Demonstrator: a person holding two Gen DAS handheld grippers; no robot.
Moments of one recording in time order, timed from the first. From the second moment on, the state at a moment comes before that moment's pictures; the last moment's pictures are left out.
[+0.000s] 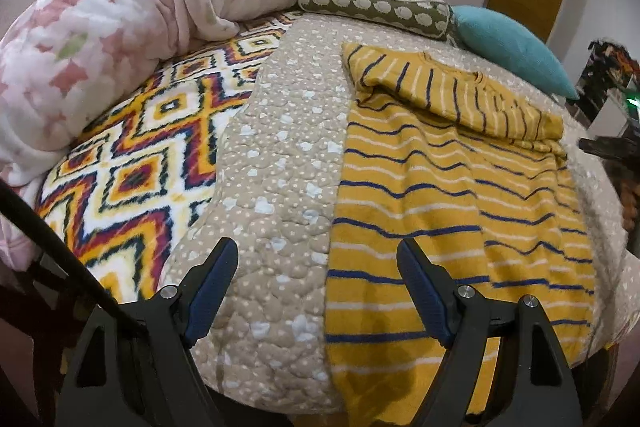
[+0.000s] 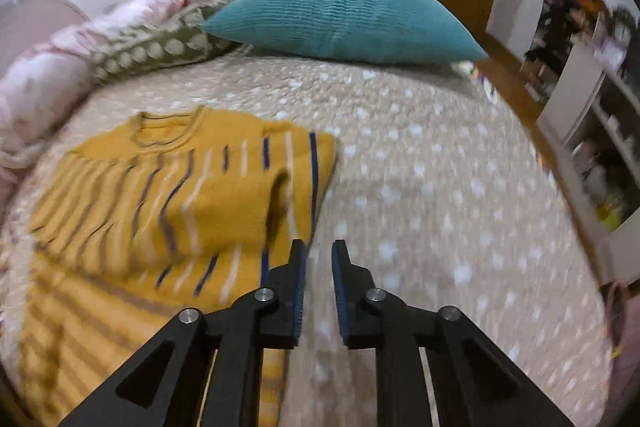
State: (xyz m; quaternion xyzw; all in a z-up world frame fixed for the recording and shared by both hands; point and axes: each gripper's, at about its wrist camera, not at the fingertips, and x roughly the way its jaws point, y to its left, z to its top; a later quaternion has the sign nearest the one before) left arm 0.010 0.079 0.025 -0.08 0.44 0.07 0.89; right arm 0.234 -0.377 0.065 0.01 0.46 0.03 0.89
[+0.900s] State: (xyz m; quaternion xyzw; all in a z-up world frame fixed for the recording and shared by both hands) left arm 0.031 0.098 -0.010 -0.15 0.47 -0.01 0.87; right arm 0.144 -0.392 0.038 0.15 0.49 0.12 0.85
